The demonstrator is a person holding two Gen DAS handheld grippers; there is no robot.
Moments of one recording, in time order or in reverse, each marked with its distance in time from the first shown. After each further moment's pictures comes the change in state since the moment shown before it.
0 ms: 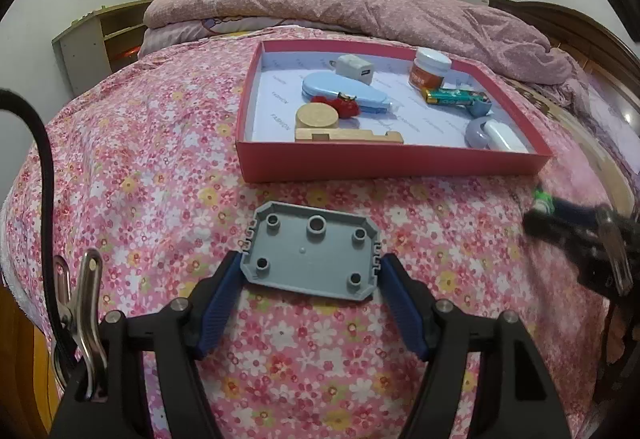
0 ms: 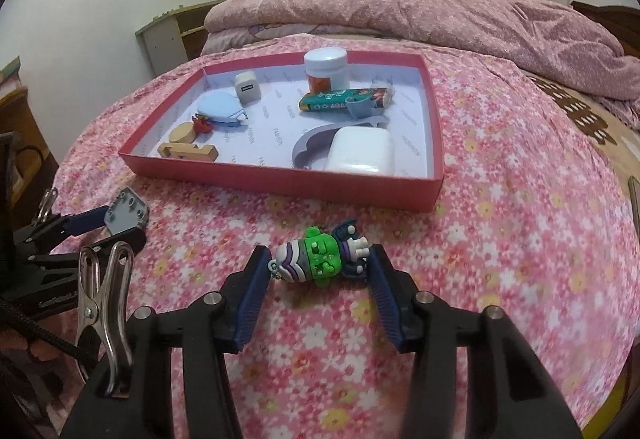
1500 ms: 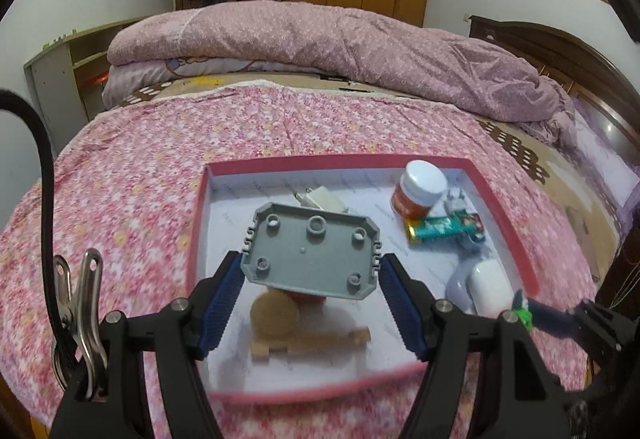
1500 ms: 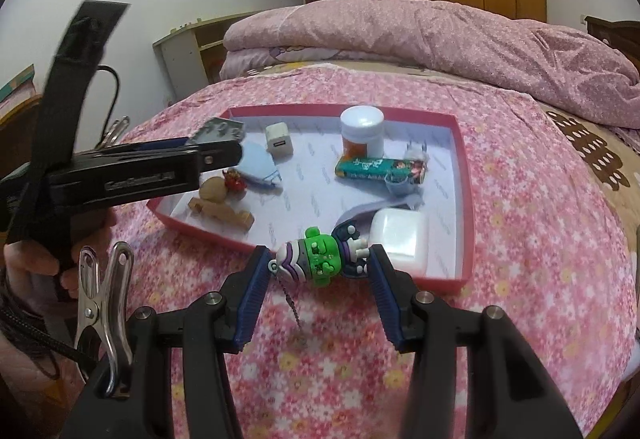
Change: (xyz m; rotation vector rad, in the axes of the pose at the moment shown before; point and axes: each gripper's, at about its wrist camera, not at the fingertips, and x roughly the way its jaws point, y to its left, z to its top) left arm 0.036 -0.013 0.129 0.011 -0.054 -0.095; right arm -0.002 0.022 0.052 -0.034 -0.046 0.049
